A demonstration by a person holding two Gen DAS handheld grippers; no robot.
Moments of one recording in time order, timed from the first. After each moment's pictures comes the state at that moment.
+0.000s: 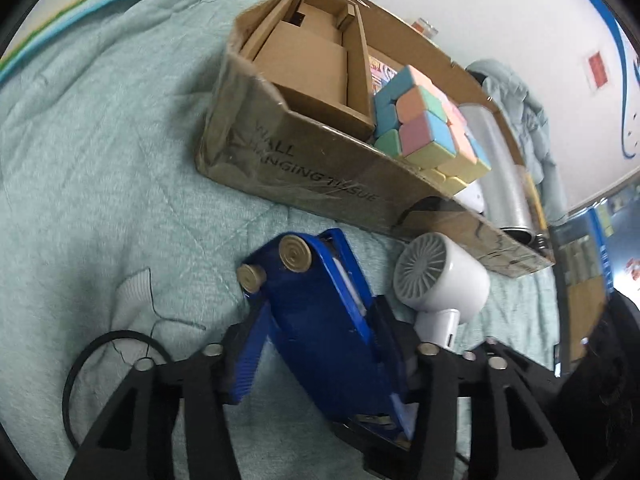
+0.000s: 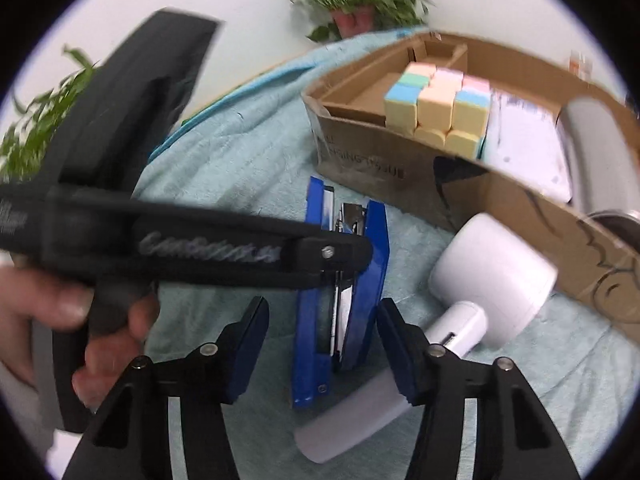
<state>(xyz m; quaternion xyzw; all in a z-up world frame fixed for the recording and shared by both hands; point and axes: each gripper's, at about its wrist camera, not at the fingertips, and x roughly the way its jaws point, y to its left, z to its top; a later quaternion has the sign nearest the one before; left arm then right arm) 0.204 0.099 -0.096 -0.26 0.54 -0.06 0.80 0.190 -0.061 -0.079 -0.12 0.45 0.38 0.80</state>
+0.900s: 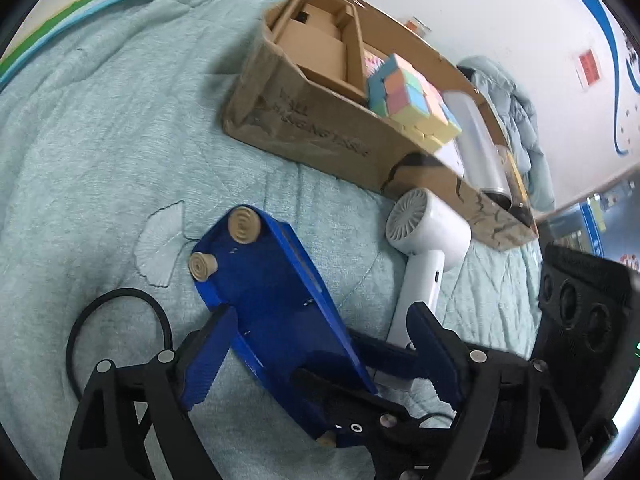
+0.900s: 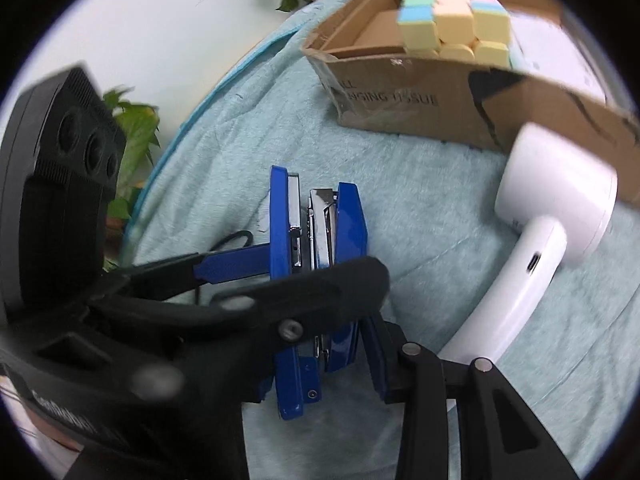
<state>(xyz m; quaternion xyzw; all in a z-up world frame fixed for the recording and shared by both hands) 0.152 0.115 -0.075 -0.27 0.54 -0.06 0.80 0.180 -0.052 -0.093 -0.01 0.55 0.37 0.75</state>
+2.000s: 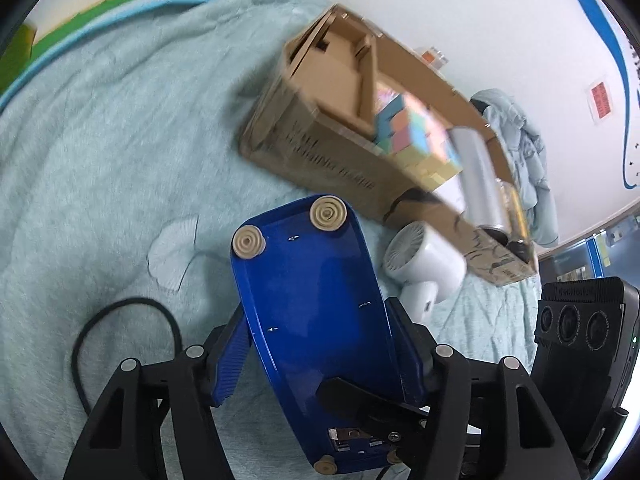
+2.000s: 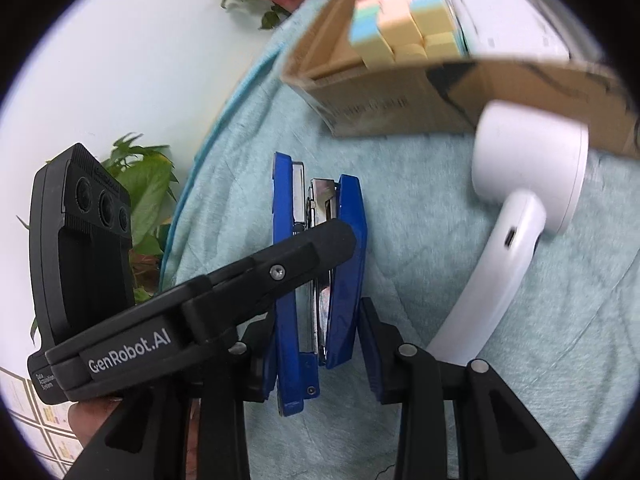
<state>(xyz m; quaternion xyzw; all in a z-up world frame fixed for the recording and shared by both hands) 0.156 0.118 -0.055 -0.28 0.51 -0.03 0.81 0.189 -0.073 -0.077 0.07 0.56 0.37 0.74</state>
